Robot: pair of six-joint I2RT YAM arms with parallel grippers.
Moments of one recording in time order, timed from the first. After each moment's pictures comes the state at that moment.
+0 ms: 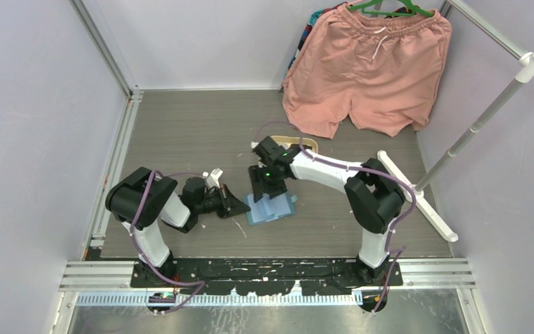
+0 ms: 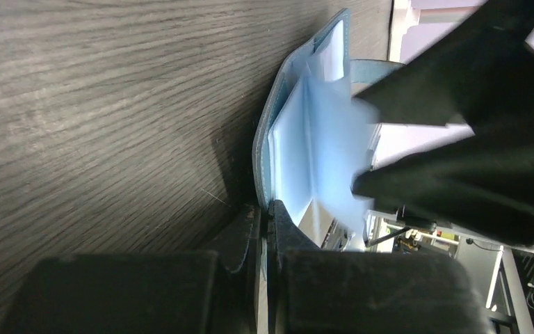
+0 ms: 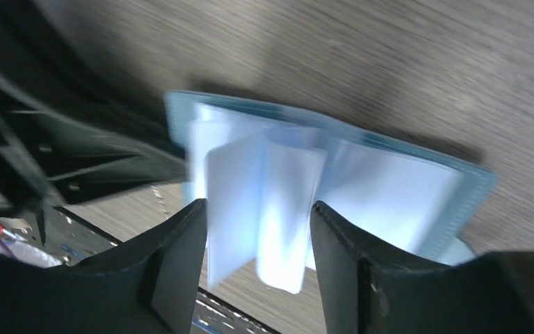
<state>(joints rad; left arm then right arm) -0.42 1.80 0.26 1.03 0.68 -1.00 0.74 1.83 1.24 -0.59 -0.23 0.48</state>
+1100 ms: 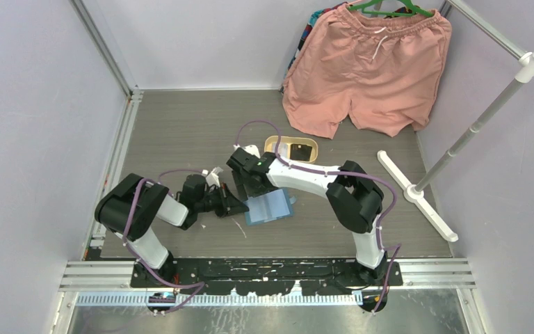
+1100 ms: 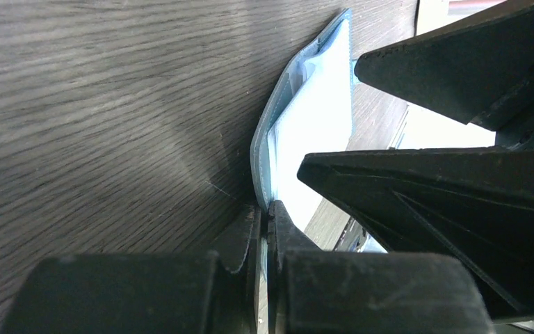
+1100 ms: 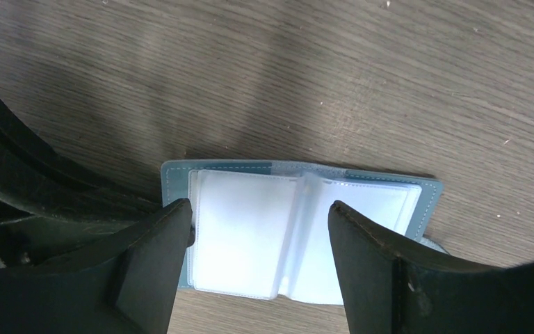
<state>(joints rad) -0.42 1.68 0.28 0.81 0.65 -0.90 0.97 1.95 1.45 -0.68 0.24 0.56</state>
